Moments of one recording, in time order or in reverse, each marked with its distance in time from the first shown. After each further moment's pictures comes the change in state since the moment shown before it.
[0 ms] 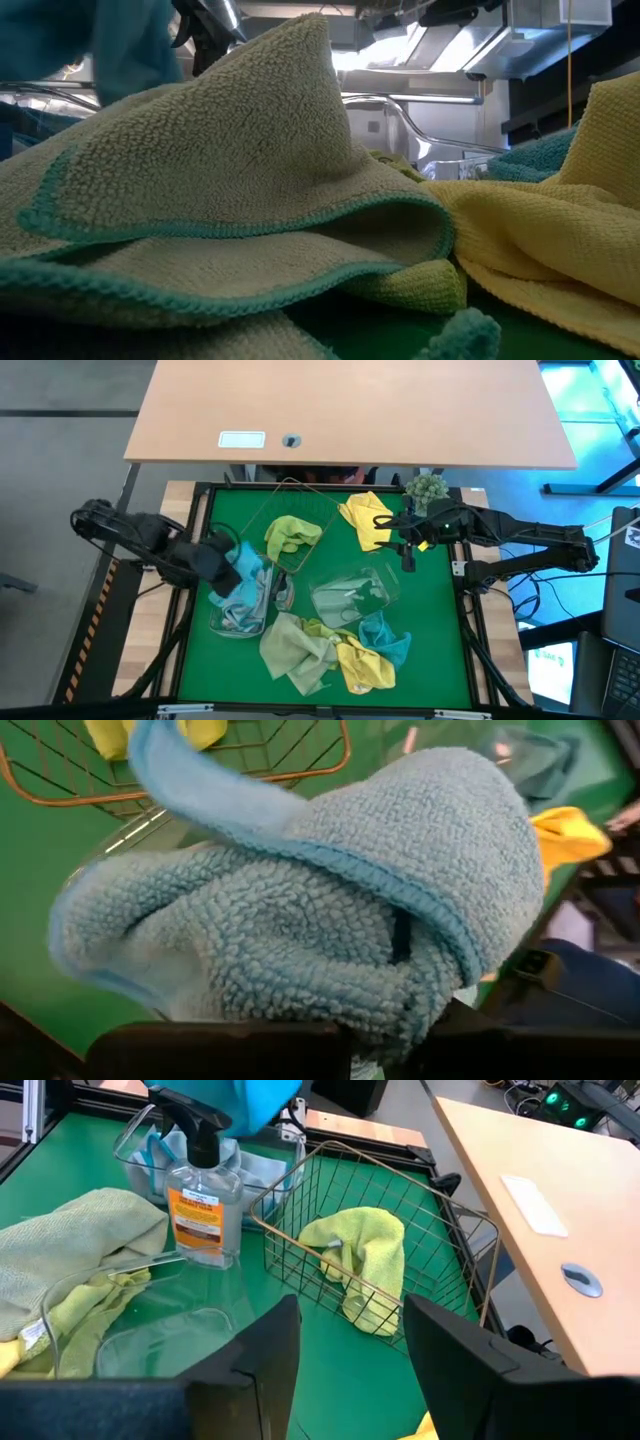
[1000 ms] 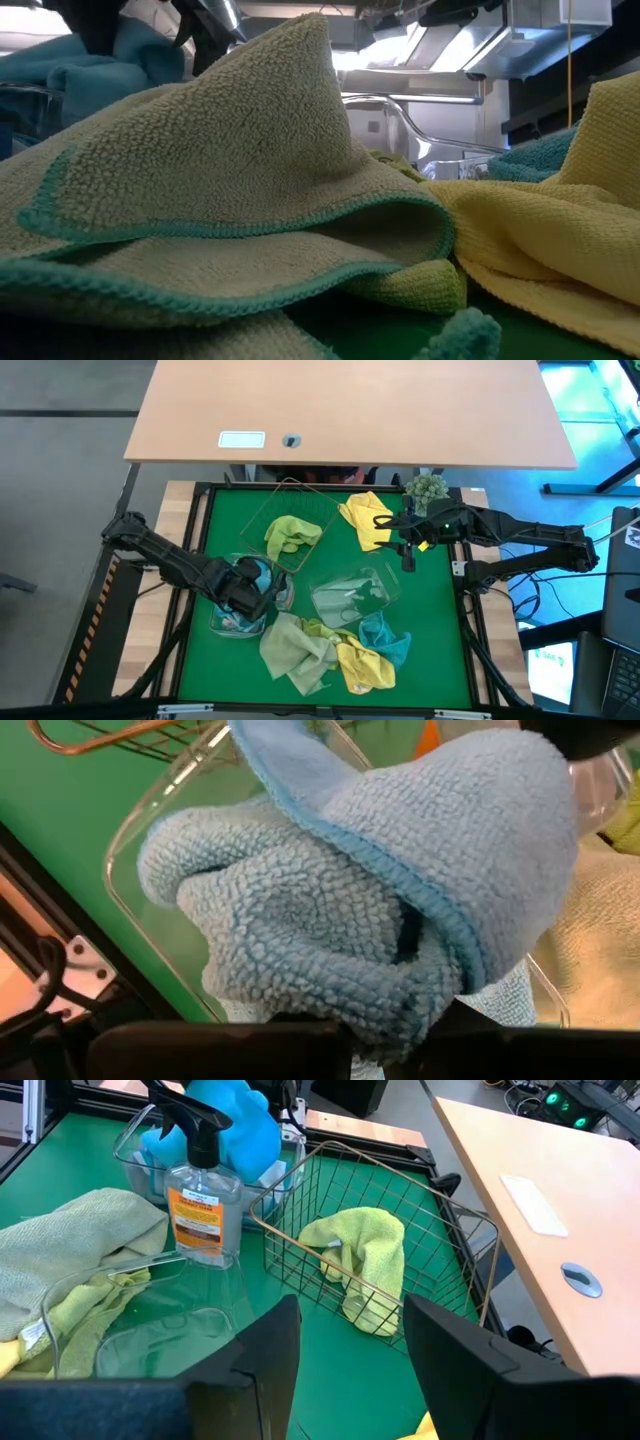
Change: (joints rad) left arm -0.069 0.360 -0.010 -0.123 -0.048 -0.064; right arm 0.000 0.000 0.000 -0.001 0.000 0.000
